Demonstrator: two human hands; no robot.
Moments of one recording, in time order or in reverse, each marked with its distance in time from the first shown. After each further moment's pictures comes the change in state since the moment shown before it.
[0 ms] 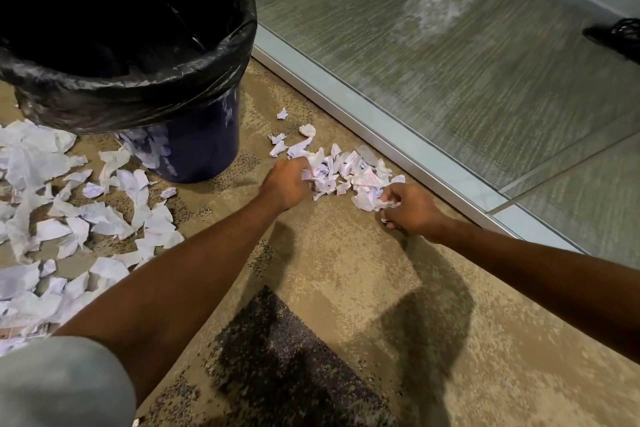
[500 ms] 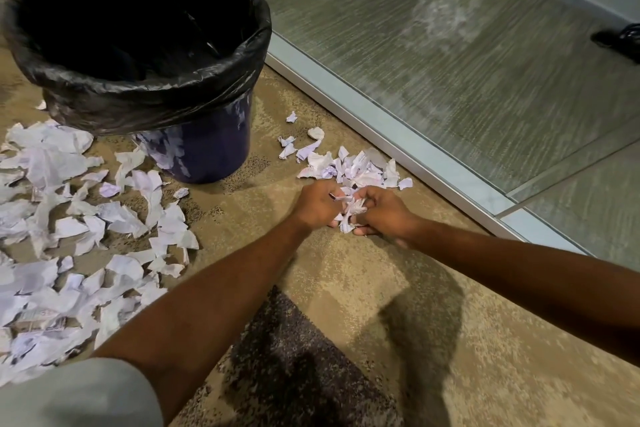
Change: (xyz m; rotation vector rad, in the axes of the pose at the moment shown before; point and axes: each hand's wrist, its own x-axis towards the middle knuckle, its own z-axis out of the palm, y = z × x) left_hand -0.035 0.029 0.037 -0.525 -0.130 -0.153; right_hand -0.006 -0.042 0.051 0.455 -0.172 0.097
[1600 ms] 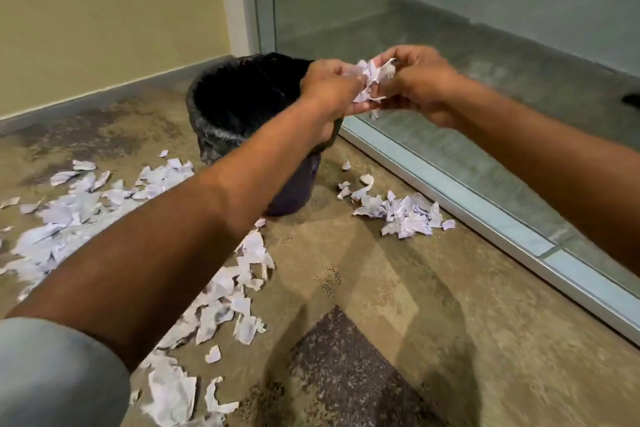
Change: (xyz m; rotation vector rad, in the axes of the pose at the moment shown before) left_hand -0.104 0.231 -0.197 -0.483 0.306 0.252; right_hand -0.108 -0.306 0.014 0.059 -0.006 -0.627
